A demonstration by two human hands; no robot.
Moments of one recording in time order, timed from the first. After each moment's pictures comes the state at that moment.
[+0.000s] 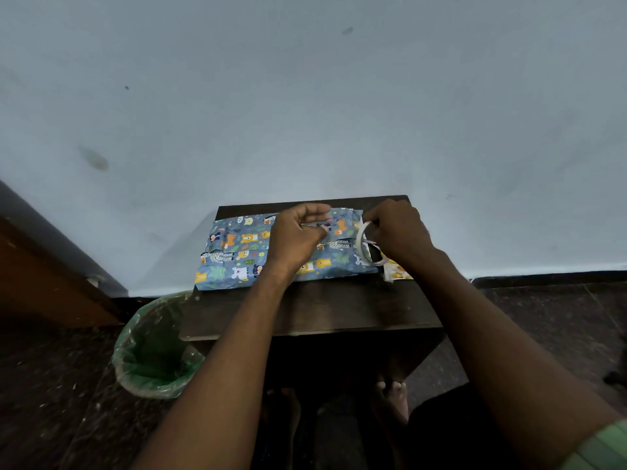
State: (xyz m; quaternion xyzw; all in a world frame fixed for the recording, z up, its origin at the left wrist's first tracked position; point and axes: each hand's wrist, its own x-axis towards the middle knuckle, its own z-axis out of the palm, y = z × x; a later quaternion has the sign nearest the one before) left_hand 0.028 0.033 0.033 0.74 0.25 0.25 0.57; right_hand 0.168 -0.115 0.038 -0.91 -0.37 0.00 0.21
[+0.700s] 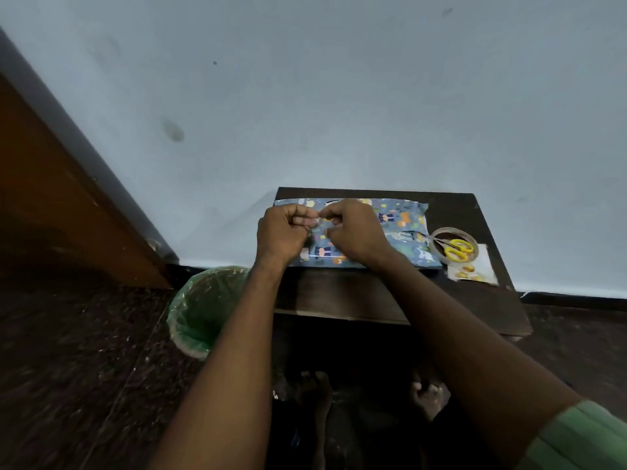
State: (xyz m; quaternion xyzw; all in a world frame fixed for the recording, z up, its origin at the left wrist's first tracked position) left_hand -0.066 0.112 0.017 0.76 0.36 0.28 0.46; right_hand 0.055 0.004 0.030 -0.81 -0.45 0.11 0.35
